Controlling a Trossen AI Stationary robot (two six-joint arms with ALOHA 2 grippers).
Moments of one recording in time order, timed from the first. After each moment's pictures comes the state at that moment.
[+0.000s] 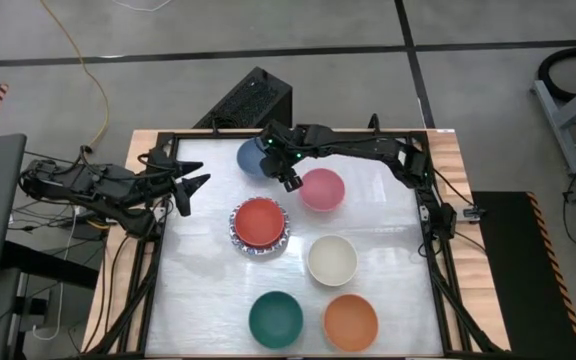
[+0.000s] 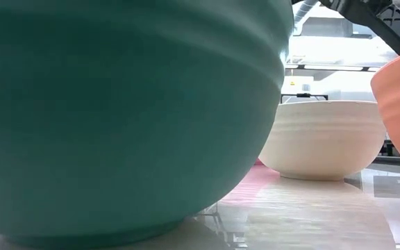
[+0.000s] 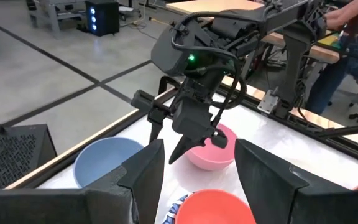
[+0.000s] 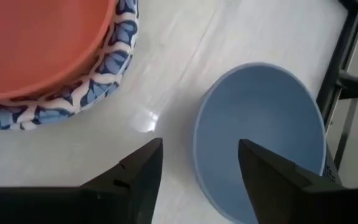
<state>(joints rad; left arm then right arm) -0.29 0.71 1.02 -0.57 -0.79 -0.40 -0.32 2.13 1.96 -0.75 -0.10 -0.87</state>
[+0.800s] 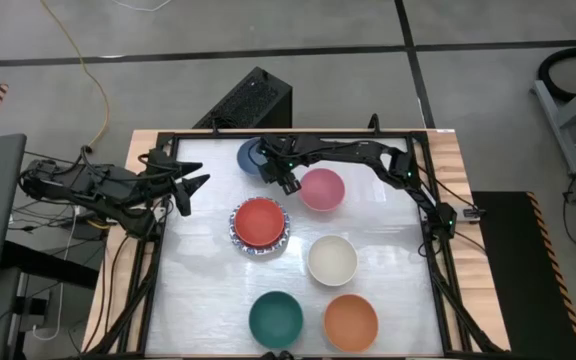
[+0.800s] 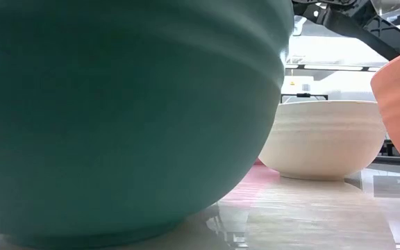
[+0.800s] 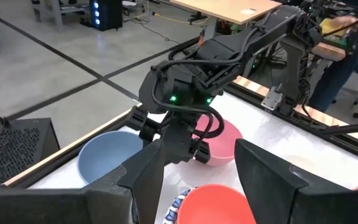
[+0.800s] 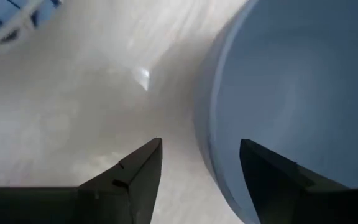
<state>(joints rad) -0.29 0.71 1.02 -0.61 -0.80 -0.43 -0.33 2.26 1.96 -0.75 0.07 -0.86</state>
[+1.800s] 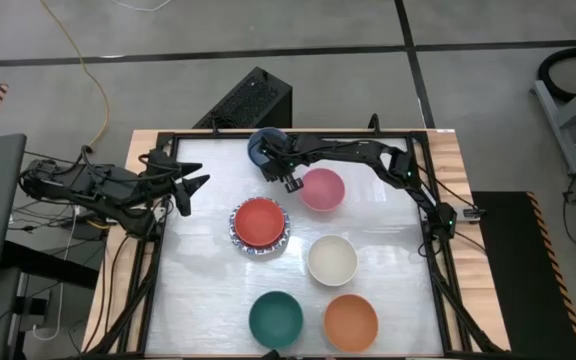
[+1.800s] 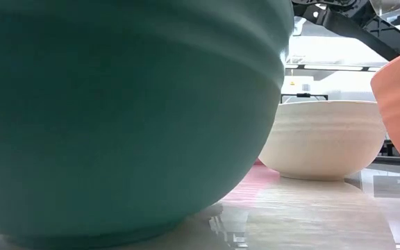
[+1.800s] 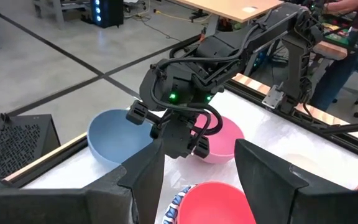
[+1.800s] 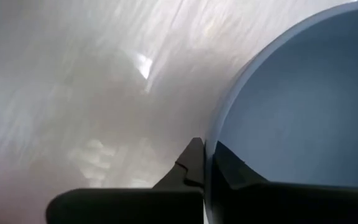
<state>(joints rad) -0.29 0.71 1.02 -0.62 -0.80 -0.45 -0.34 2.26 1.96 -0.78 0.12 -0.86</state>
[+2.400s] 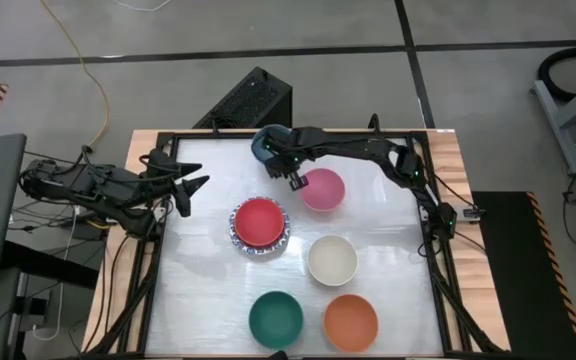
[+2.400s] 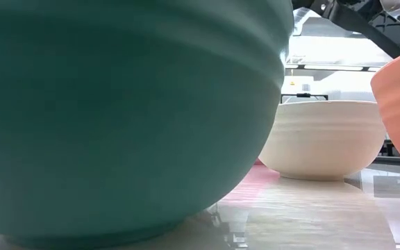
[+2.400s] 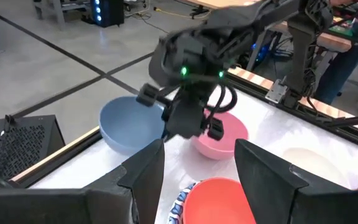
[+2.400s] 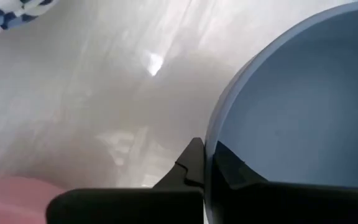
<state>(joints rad) -0.29 0.71 1.02 -0.64 -0.79 -0.44 -0.34 2.20 1.99 -0.90 0.10 -0.83</state>
